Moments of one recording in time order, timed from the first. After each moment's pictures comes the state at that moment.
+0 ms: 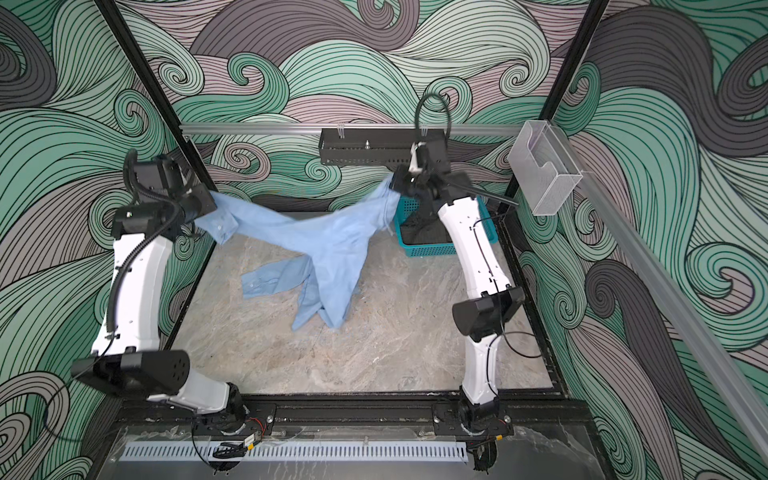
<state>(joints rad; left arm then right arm) 0.13 1.59 2.04 -0.94 -0.18 -0.31 0.30 2.09 2.72 -1.05 -0.19 0.51</state>
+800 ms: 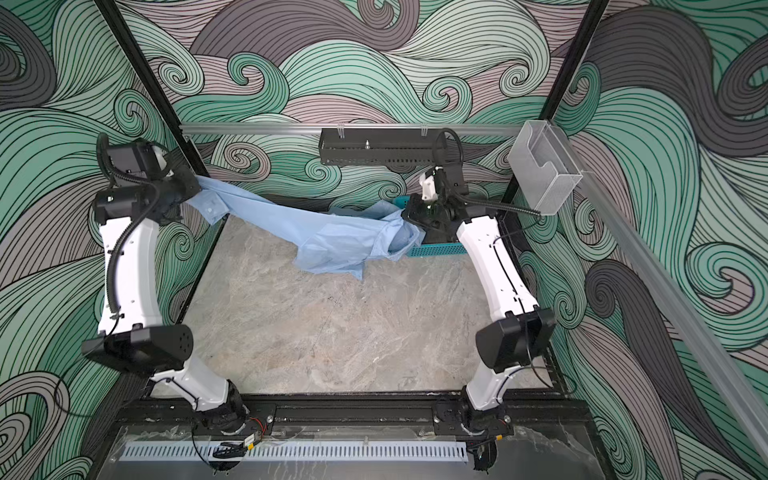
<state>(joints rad) 0.25 1.75 2.26 -1.00 0.00 -0.36 0.26 1.77 2.01 -0.95 -0.40 0.49</state>
